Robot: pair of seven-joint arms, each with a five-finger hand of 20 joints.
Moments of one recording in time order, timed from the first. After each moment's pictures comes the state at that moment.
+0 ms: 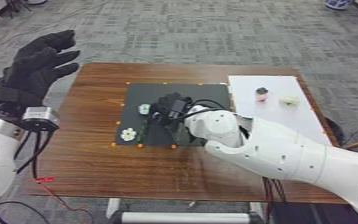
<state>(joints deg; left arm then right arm) 114.9 -44.1 -108.2 -125.2 45.3 2.2 2.9 -35.6 -59.9 7.0 -89.6 -124.1 -5.1 16.1</state>
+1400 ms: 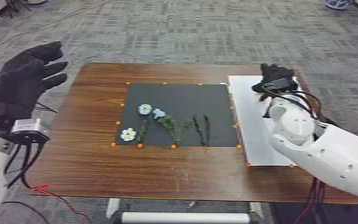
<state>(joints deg) 123.3 -46.9 -113.9 -127.5 45.3 3.3 3.9 -49.6 -39.0 25.5 -87.6 -127.5 14.2 44.3</state>
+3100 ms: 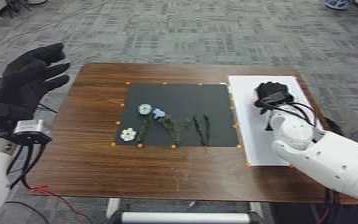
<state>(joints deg) 122.8 -47.1 -113.1 -127.5 45.3 3.4 3.8 -48.5 -41.1 20.2 -80.0 -124.9 13.5 36.3</state>
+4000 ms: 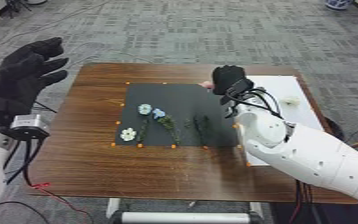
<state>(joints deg) 121.5 -45.7 -113.7 -127.3 45.3 3.5 2.9 -40.7 -47.1 11.5 -88.1 -126.3 24.6 29.4</state>
